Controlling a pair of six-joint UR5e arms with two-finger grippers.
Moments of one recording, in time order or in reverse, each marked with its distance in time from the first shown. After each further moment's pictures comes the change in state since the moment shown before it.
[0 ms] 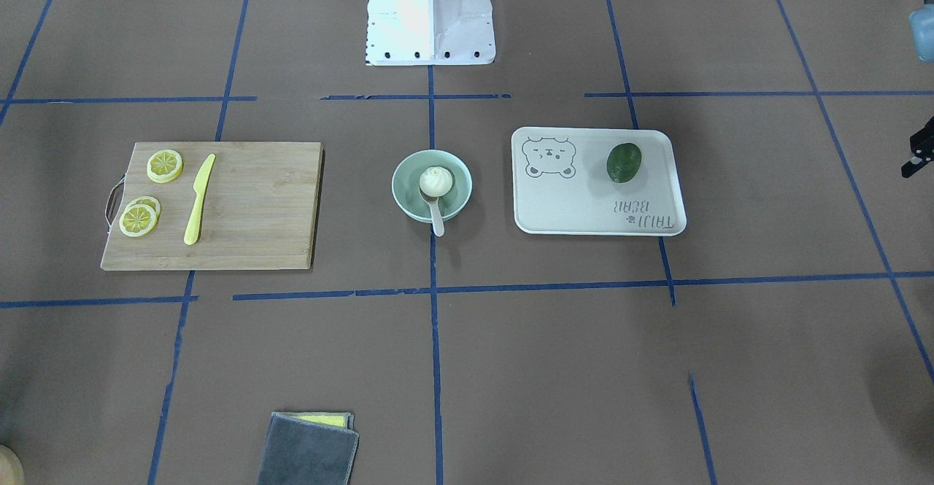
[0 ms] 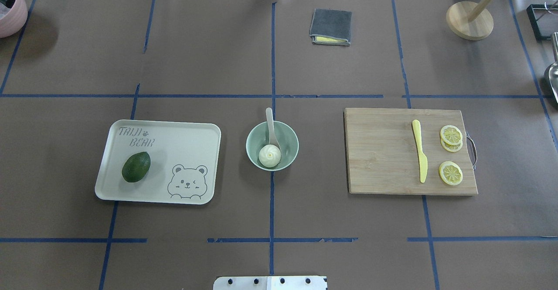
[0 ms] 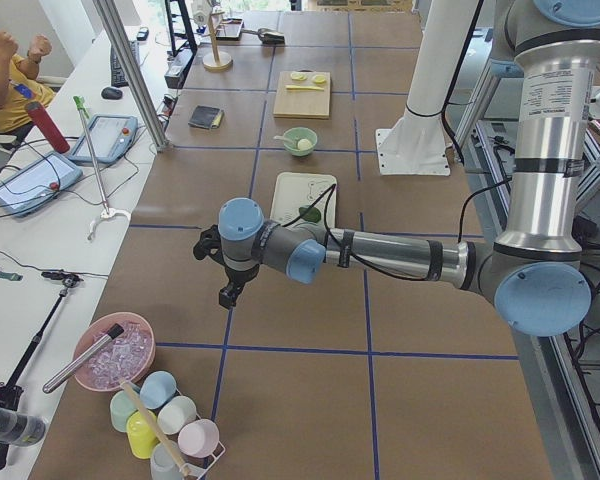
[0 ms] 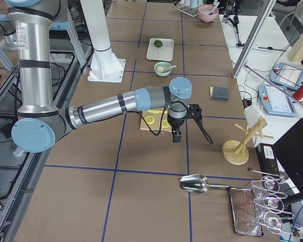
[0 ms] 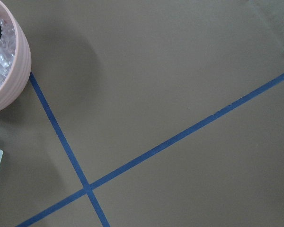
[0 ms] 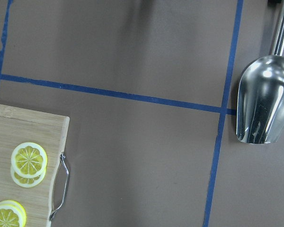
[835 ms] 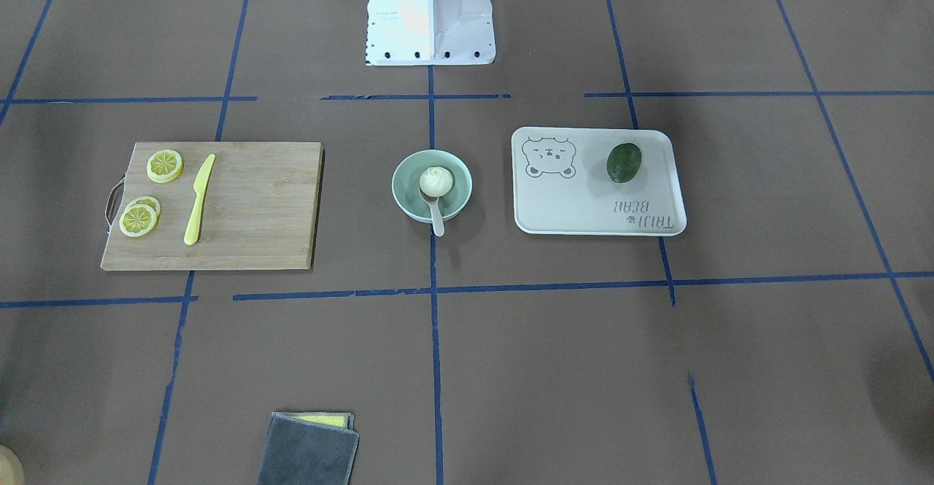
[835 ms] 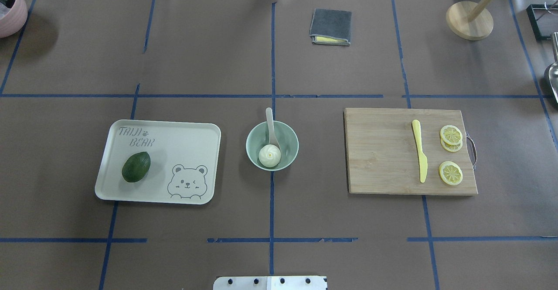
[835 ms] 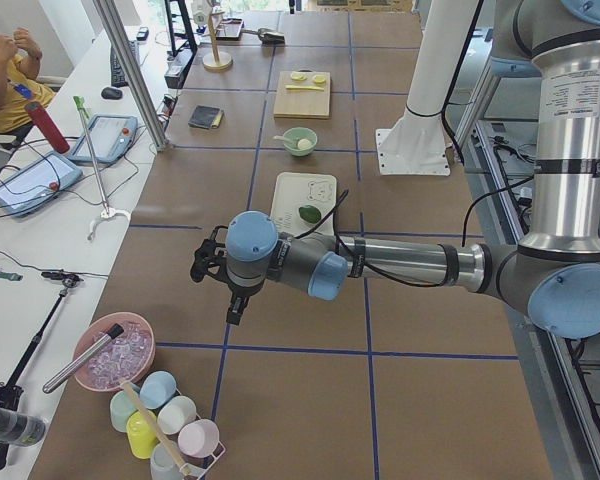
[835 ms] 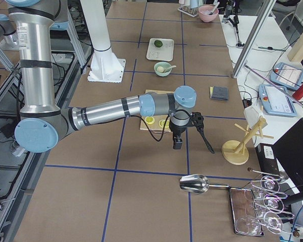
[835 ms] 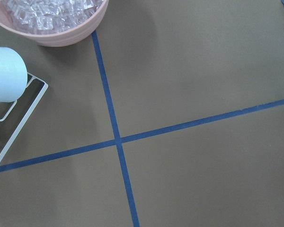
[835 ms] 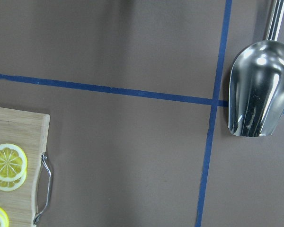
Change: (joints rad) left arm -0.091 0.024 -0.031 -0.008 -0.059 -0.178; right arm -0.003 0.019 -0.079 0.001 0.006 -0.007
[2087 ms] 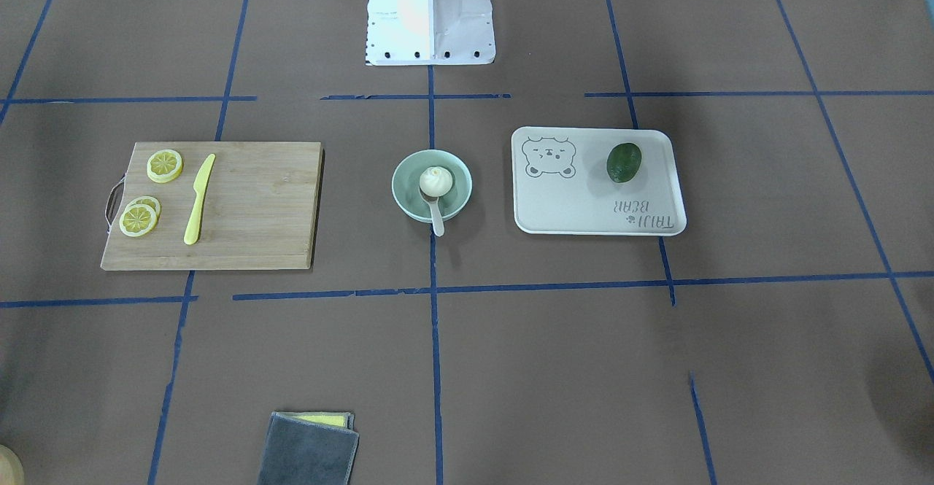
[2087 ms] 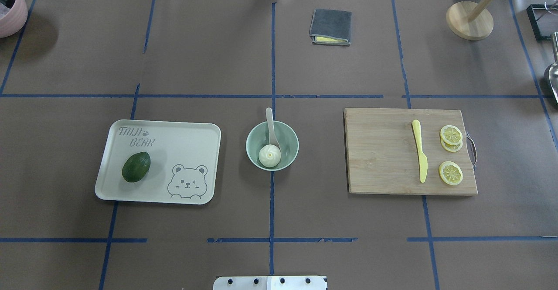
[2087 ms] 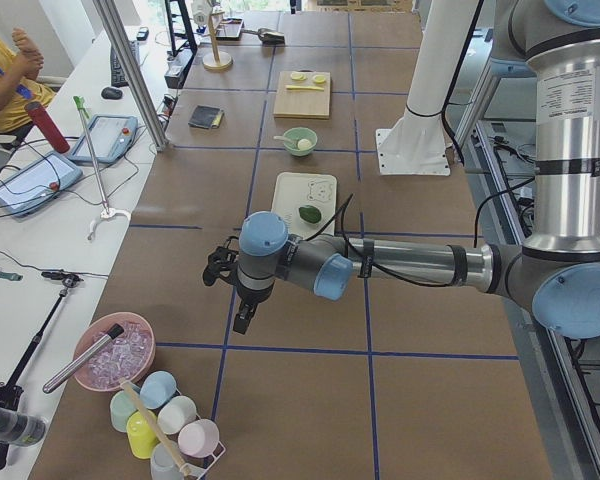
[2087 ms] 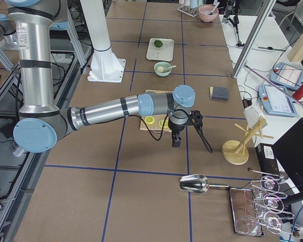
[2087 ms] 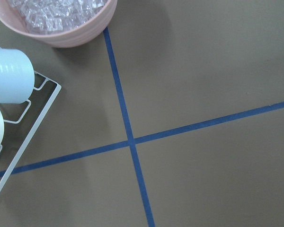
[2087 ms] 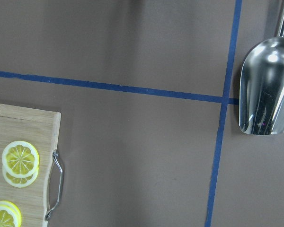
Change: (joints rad) left arm 0.028 0.046 -0.047 0.093 0.168 0.094; right arm 0.001 -0.010 0.020 0.000 0.038 0.003
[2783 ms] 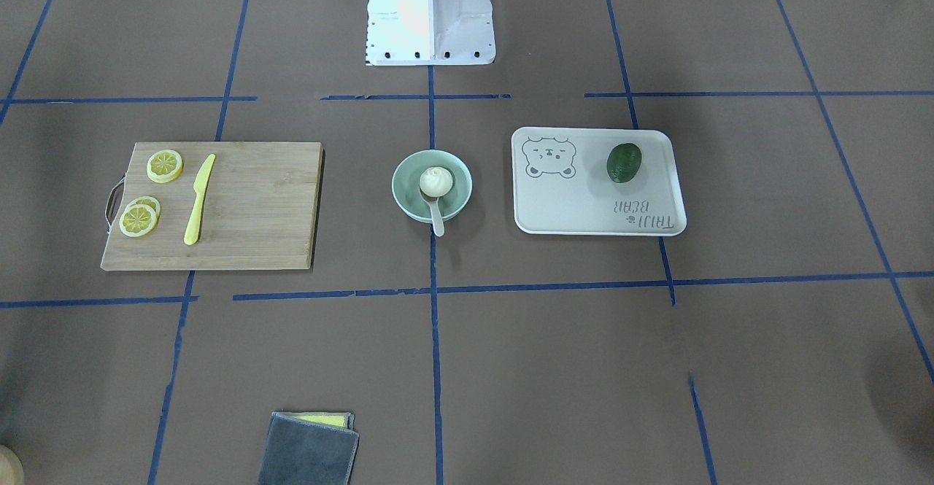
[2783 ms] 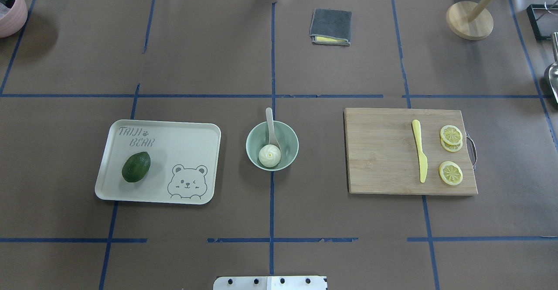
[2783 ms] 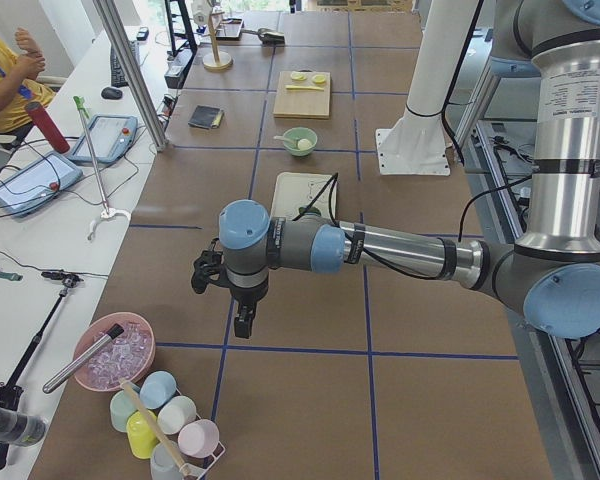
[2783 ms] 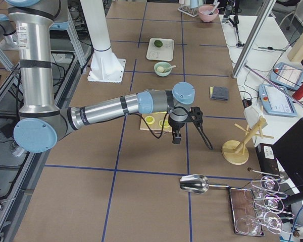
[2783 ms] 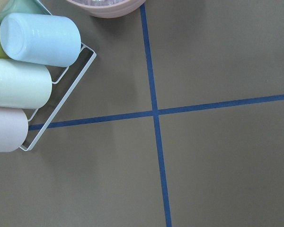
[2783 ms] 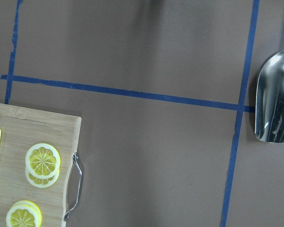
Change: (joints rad) left arm -0.057 -0.062 -0.008 0.251 -0.010 0.047; right arm 0.000 0.012 0.019 0.000 0.020 0.004
